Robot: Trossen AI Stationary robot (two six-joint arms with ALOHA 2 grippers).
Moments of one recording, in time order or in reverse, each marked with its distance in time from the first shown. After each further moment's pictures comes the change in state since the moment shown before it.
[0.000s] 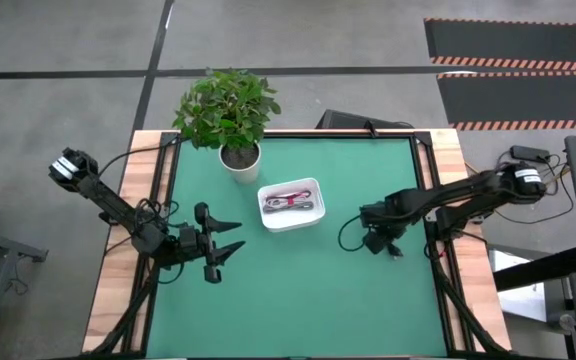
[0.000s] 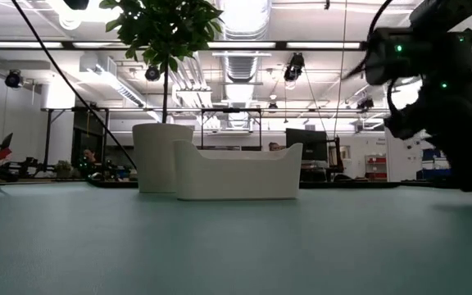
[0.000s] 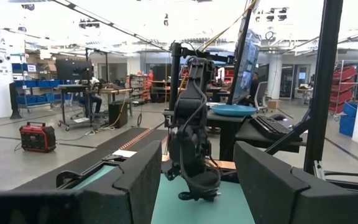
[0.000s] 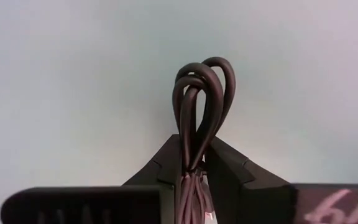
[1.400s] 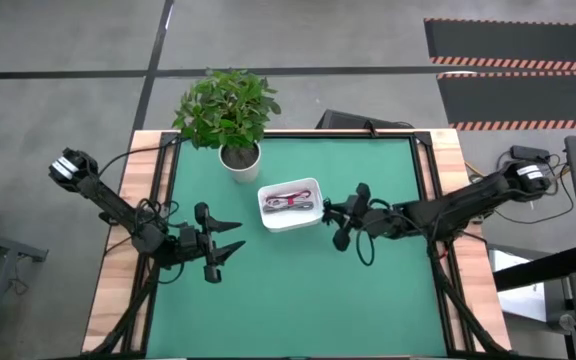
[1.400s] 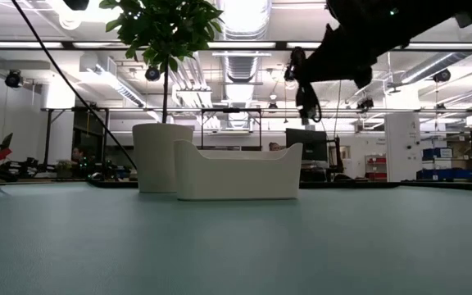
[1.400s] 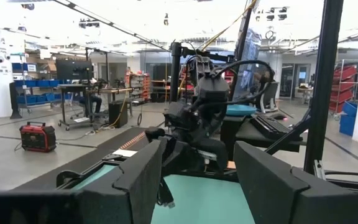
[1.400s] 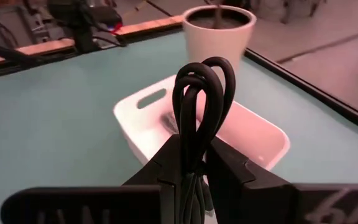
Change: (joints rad) left arm 0.000 0.000 -0.001 -0.002 0.000 -0.001; right arm 0.212 -0.048 0.029 1.026 0.754 -0.626
